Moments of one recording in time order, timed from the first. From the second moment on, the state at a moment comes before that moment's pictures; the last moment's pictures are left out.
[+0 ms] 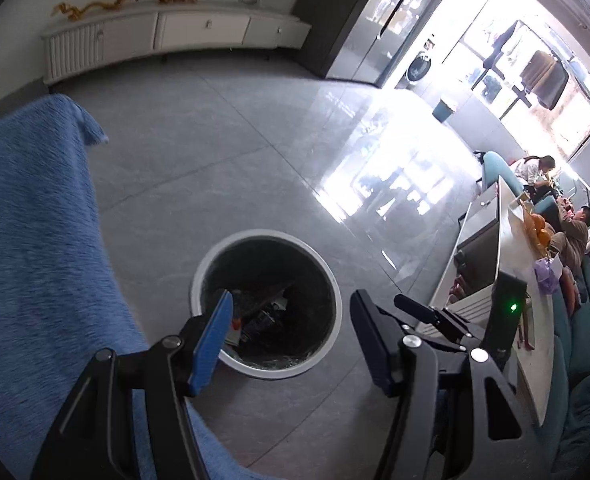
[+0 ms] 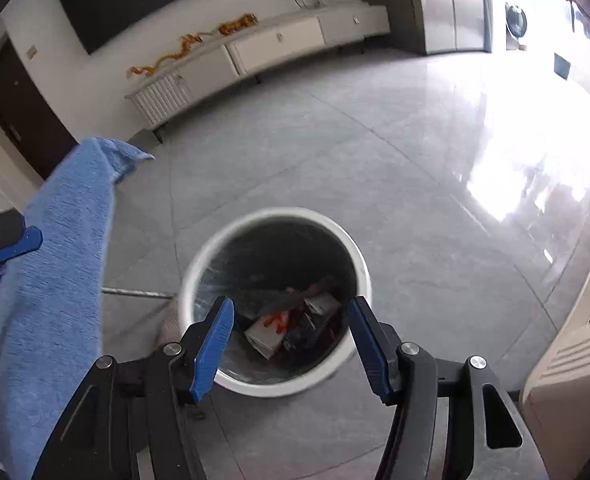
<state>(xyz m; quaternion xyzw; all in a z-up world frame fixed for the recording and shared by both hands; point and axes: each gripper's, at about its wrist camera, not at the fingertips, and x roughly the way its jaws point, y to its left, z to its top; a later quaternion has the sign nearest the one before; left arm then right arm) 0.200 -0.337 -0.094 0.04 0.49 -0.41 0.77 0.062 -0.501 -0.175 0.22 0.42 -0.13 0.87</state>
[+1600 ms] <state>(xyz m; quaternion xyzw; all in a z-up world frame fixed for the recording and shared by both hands) 0.143 0.087 -0.086 -0.11 0.44 -0.21 0.87 0.160 -0.139 -0.040 -0.03 0.36 0.22 0.91</state>
